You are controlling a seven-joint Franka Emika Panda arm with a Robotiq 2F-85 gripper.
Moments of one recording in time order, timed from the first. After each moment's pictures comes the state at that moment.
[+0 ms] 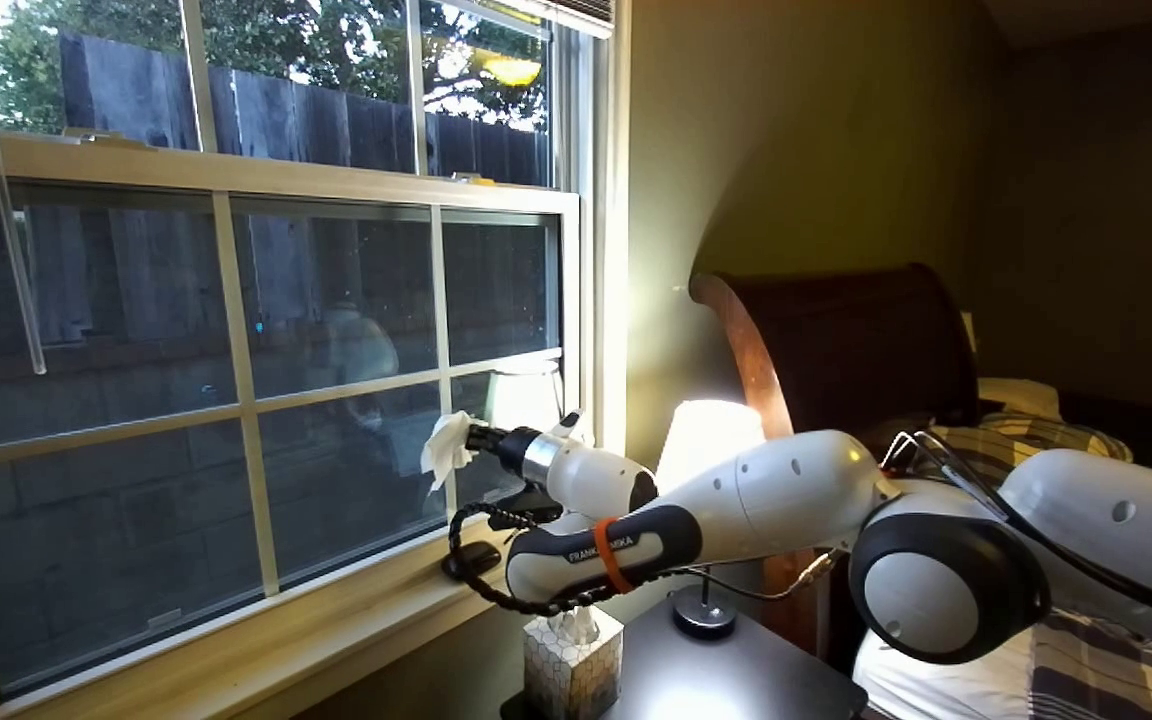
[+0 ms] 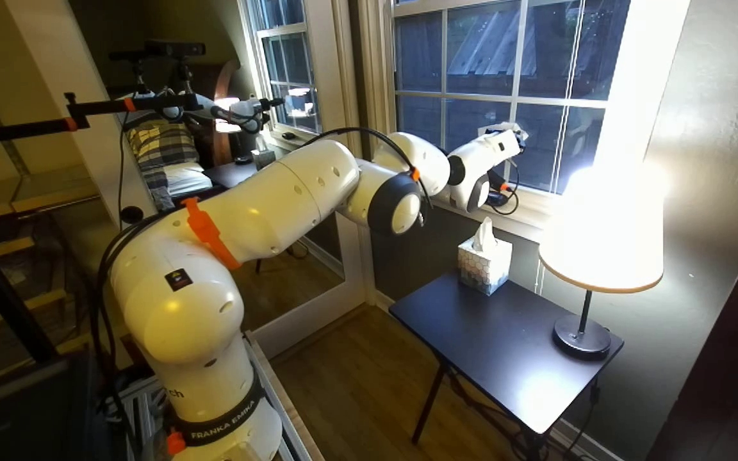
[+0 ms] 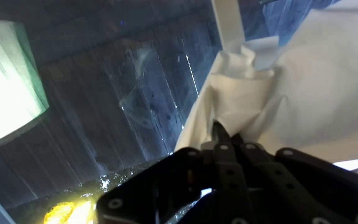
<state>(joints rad) 0.11 1.28 0.14 -0.83 -0.07 3.74 0.21</state>
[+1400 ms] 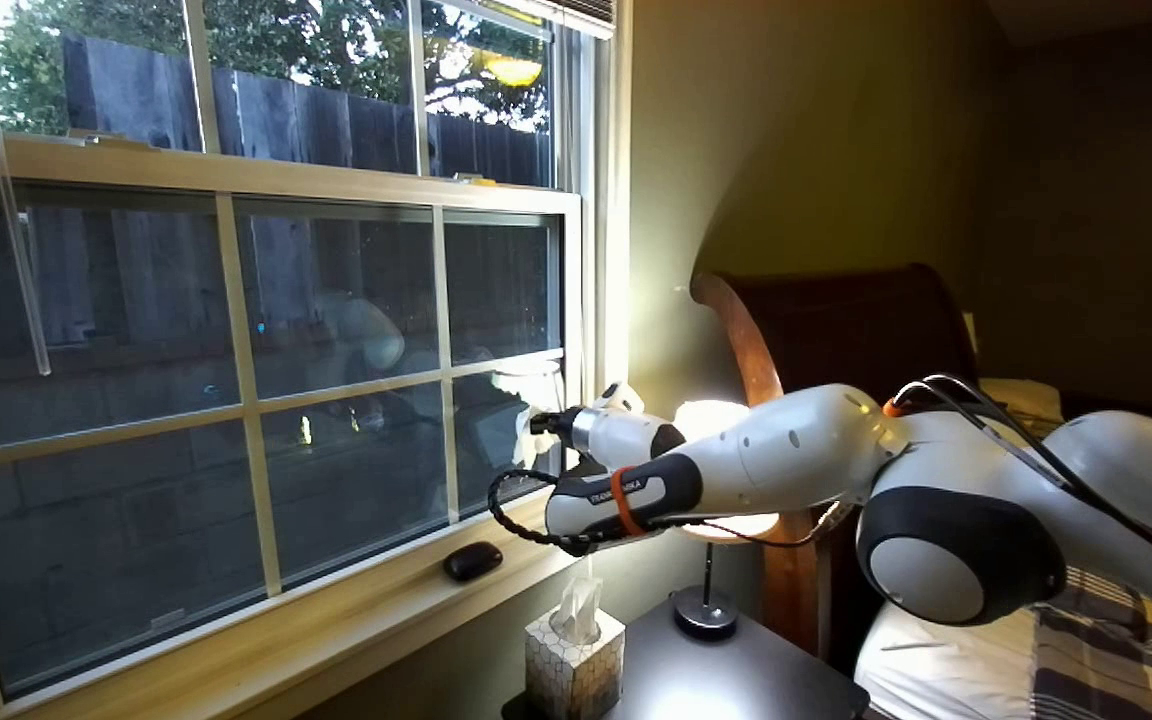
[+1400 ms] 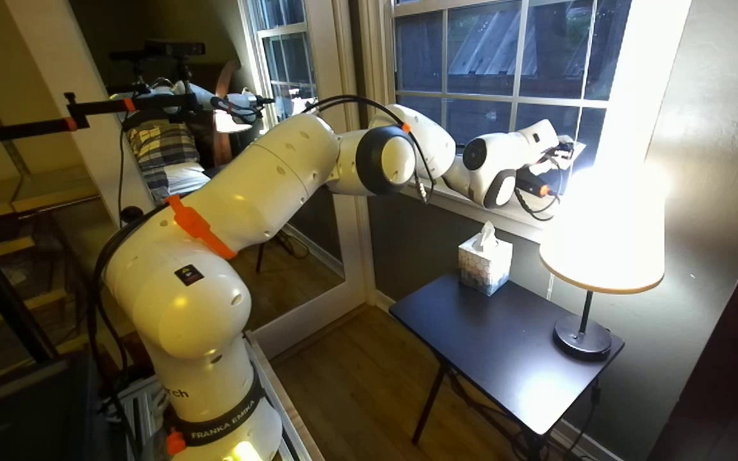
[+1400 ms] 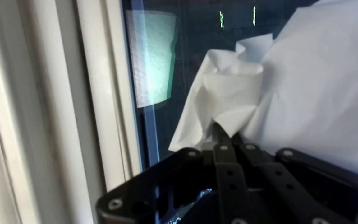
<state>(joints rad) 0.22 1.11 -0.27 -1.06 0.40 3.60 -0.04</state>
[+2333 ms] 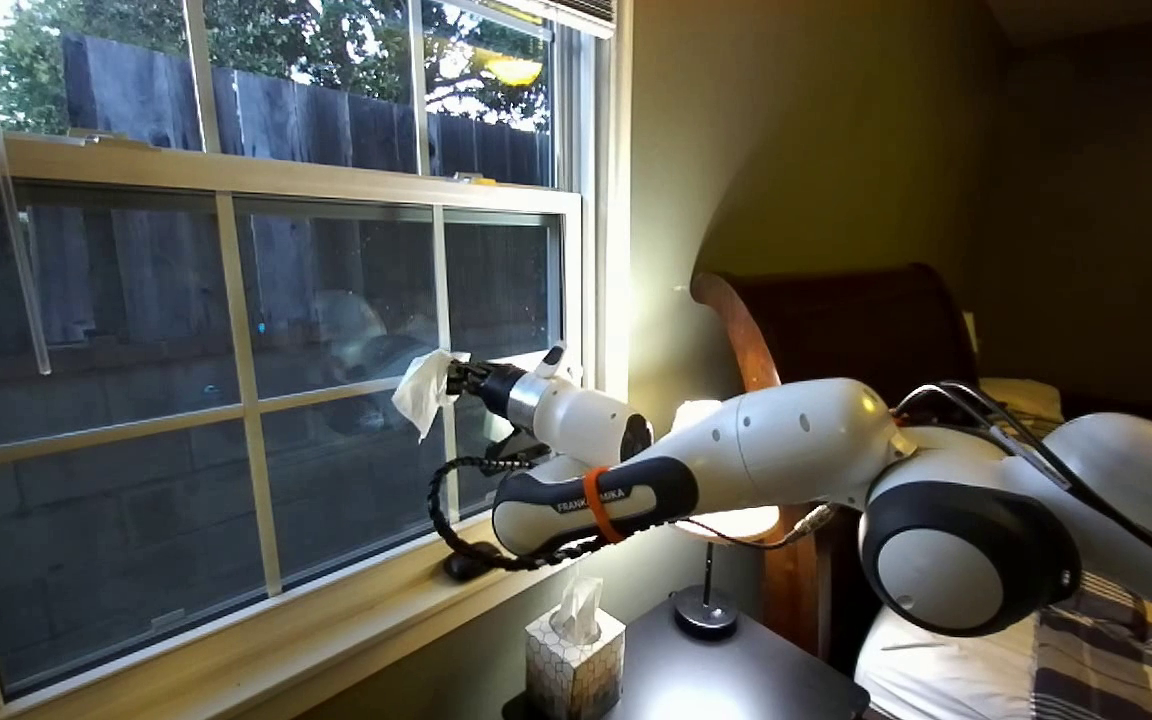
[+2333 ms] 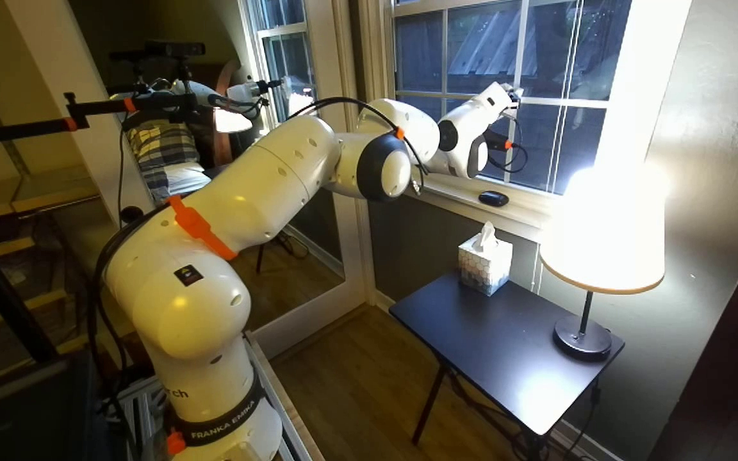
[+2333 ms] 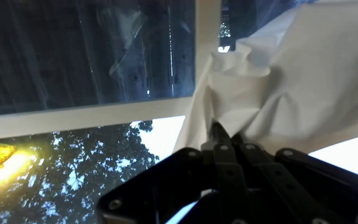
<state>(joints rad) 0.21 1.13 -0.03 -0.87 -0.02 3.73 0.08</state>
